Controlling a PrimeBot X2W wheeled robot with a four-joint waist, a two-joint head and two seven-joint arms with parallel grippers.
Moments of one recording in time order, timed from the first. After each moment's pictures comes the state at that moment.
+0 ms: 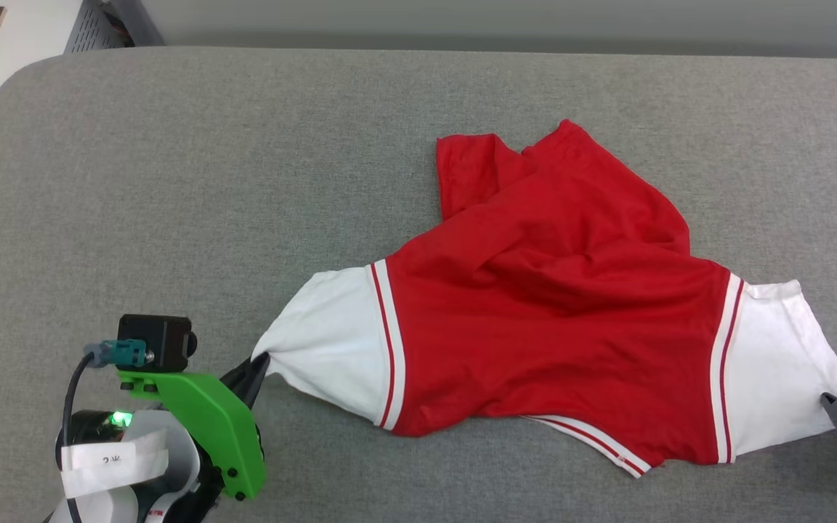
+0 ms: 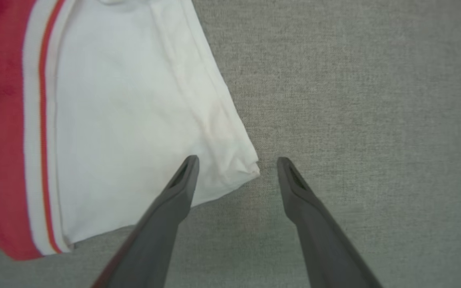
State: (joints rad) left arm -0.02 0.35 -0.17 -0.28 -0.55 0.07 0.61; right arm -0.06 -0.37 -0.22 0.02 0.31 0.13 0.80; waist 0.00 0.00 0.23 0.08
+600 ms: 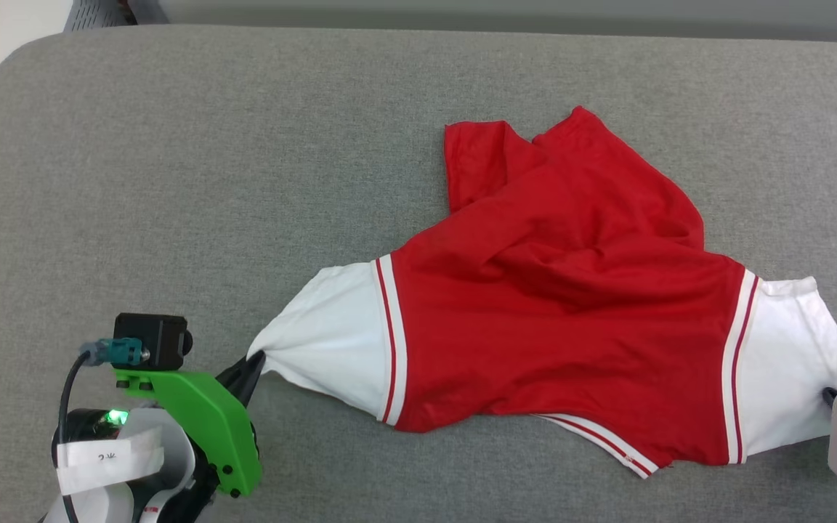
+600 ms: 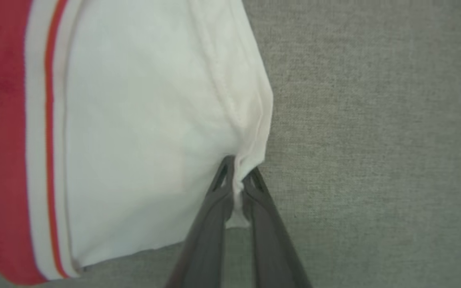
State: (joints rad) left arm -0.02 0.36 -0.17 -0.26 -0.56 0.06 0.60; right arm -0.08 -0.36 -0.17 0.09 0.29 0.13 0.79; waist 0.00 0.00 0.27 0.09
